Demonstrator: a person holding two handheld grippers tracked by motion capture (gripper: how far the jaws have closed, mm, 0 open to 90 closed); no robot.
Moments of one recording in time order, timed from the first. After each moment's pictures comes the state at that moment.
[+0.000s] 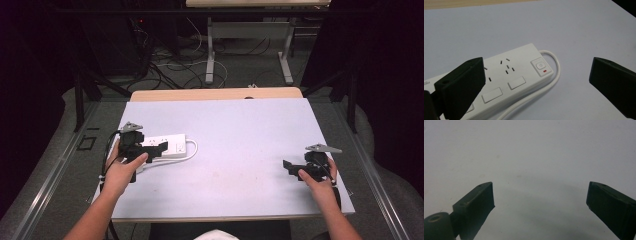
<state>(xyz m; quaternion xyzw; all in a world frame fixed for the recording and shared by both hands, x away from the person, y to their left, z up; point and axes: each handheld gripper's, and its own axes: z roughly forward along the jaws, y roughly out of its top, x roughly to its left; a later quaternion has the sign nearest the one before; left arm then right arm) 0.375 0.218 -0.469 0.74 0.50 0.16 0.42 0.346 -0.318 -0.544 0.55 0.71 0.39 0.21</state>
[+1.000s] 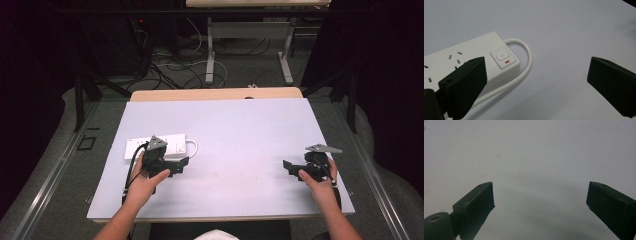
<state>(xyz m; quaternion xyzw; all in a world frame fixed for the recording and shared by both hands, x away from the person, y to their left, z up) 0.354 0.165 -0.507 0.77 0.45 0.15 0.42 0.345 -0.318 -0.543 0.55 0.71 0.39 0.21</state>
